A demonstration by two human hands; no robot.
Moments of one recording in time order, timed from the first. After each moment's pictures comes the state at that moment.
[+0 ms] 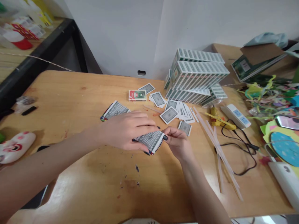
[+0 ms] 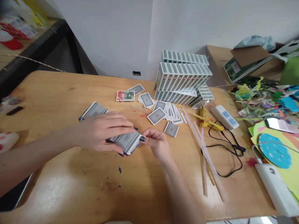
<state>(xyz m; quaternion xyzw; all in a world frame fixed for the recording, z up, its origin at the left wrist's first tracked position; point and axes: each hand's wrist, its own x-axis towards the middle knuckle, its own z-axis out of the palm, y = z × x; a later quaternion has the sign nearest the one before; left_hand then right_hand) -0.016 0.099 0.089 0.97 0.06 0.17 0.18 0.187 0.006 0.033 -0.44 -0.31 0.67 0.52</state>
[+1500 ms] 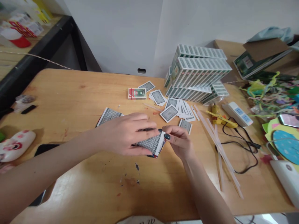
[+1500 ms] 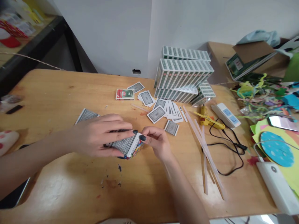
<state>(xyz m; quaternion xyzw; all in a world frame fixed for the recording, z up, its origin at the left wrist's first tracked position) -0.013 0.084 0.101 0.97 0.06 0.18 0.14 0.190 0.007 0.041 -0.42 -0.37 0.65 0.51</state>
